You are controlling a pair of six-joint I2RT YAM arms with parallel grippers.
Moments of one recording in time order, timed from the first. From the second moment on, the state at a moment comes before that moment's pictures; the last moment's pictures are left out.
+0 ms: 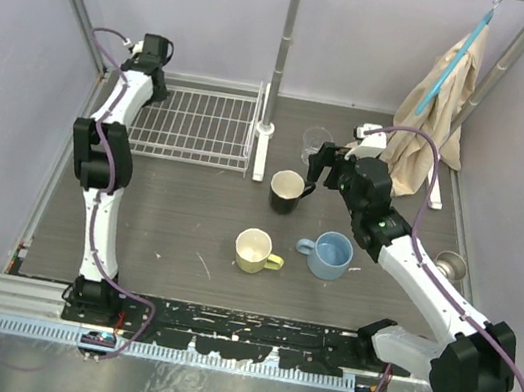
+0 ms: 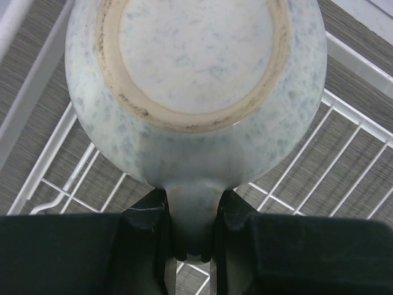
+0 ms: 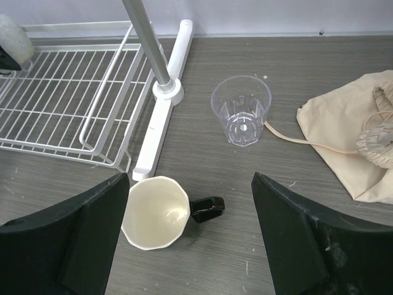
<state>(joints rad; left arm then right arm) -0.02 2.33 2.16 -0.70 -0.36 -0.46 0.48 1.13 0.86 0.07 0.20 0.27</state>
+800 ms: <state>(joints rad) 0.01 2.34 2.07 -0.63 -0.33 -0.45 0.47 1.17 0.86 0.07 0.17 0.27</state>
